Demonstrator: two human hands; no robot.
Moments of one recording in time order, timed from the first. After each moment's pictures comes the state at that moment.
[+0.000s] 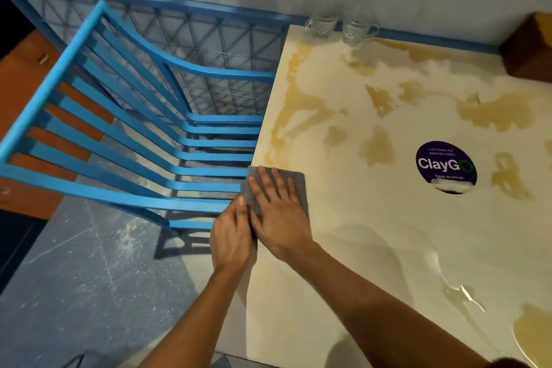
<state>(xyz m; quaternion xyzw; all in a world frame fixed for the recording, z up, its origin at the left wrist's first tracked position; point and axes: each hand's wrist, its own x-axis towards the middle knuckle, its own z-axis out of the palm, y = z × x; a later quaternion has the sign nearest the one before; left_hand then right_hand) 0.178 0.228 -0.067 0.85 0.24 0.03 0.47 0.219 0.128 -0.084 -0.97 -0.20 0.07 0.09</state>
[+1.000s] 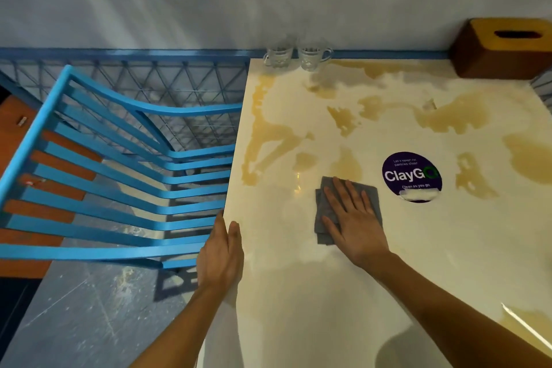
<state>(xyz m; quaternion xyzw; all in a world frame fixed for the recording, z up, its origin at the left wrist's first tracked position) 0.216 0.219 -0.067 0.95 0.16 -0.04 0.27 0.237 -0.055 -0.083 -0.99 -0.06 0.05 0.07</state>
